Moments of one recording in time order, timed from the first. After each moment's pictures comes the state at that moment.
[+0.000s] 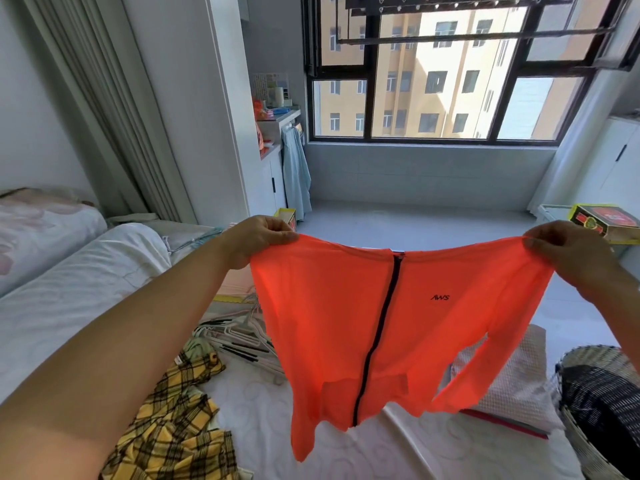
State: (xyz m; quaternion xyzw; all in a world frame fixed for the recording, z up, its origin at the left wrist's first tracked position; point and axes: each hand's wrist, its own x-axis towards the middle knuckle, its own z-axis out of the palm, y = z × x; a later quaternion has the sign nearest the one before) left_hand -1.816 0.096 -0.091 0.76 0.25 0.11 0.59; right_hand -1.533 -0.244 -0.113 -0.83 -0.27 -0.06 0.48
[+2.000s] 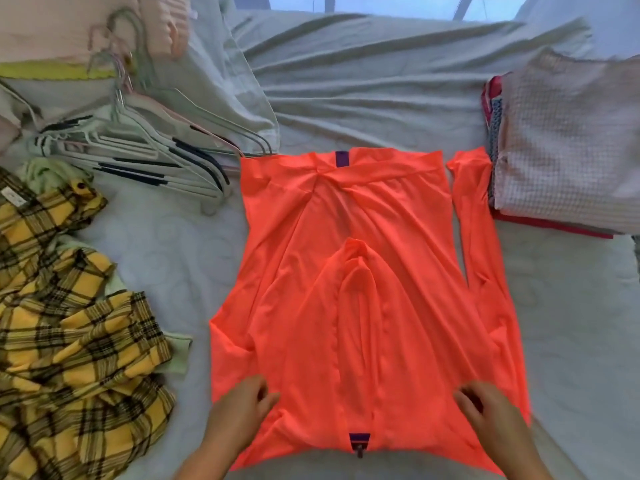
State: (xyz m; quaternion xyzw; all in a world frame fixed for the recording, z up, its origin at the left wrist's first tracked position) left_hand -1.920 -0.039 -0.633 0.80 0.39 -0.30 0.34; right_hand -1.713 -0.337 -0.640 -0.91 -0.19 0.30 0.23
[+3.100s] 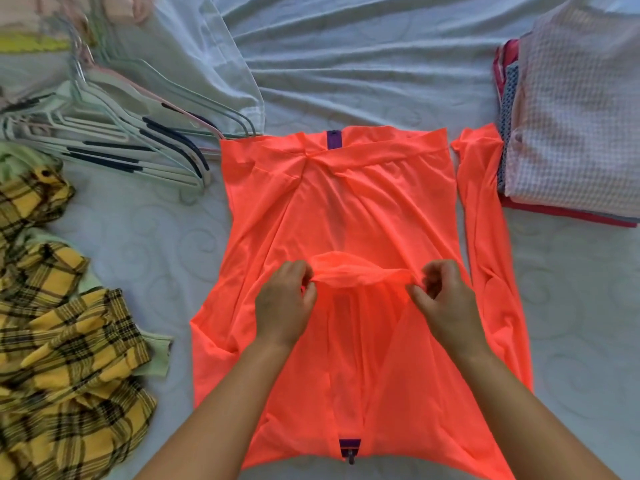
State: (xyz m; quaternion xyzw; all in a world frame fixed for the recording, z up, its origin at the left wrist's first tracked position) left_hand -1.770 -0.028 -0.647 0.90 0.33 0.04 0.29; right_hand -1.637 -0.210 -0.642 -0.89 -0.16 0.20 0.37
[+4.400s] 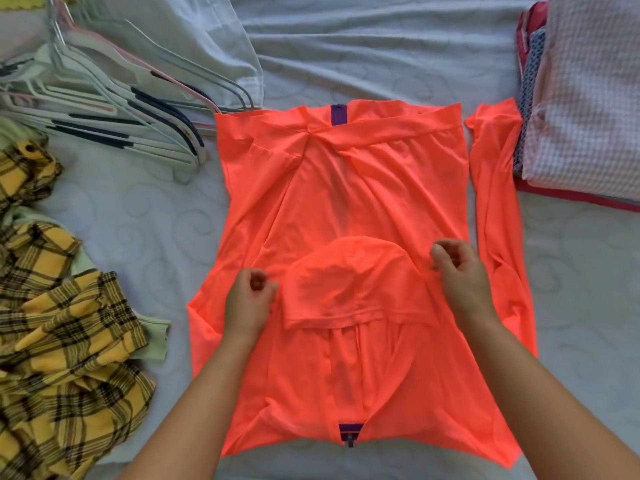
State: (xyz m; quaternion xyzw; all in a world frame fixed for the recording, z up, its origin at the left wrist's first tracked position) left_hand -1.813 -0.004 -0.681 0.70 0.54 0.02 0.46; right_hand -1.613 -0.205 -0.659 -0.84 -0.02 0.25 0.48
